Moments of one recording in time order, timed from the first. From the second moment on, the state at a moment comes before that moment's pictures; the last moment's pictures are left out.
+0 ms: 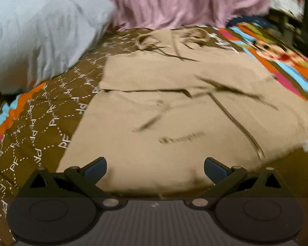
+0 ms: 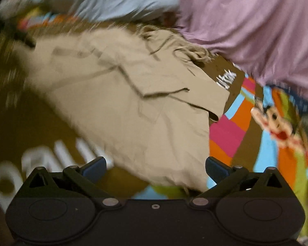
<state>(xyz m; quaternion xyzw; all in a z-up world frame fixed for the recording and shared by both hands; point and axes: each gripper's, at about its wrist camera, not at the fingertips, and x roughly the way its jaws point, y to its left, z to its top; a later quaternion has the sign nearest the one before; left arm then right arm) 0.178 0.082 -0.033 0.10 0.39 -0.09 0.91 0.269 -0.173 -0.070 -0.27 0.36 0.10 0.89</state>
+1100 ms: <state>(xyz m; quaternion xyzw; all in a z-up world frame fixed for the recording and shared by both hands) 0.194 0.051 -0.089 0.26 0.36 0.00 0.90 0.289 -0.190 -0.120 -0.23 0.27 0.03 0.93</state>
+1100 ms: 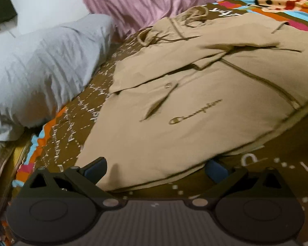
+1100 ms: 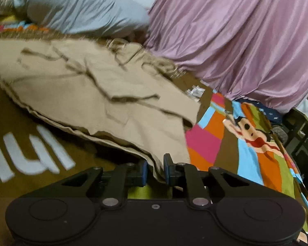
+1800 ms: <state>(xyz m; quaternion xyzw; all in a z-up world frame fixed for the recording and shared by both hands) 0.201 0.042 -0.101 0.32 0.32 -0.02 0.89 0.293 -0.187 -0.135 -0.25 0.28 0.02 0.93</state>
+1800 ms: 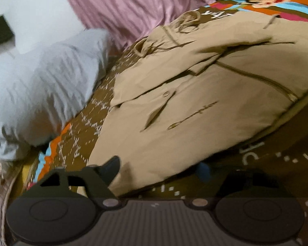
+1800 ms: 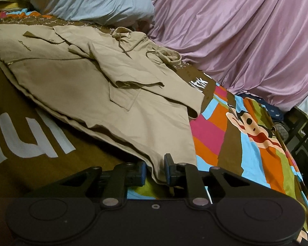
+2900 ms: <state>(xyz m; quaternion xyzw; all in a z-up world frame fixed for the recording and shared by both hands) 0.100 0.031 0.001 0.32 0.24 -0.14 0.90 0.170 -0.198 -0.023 -0.35 0.14 -0.02 0.92</state>
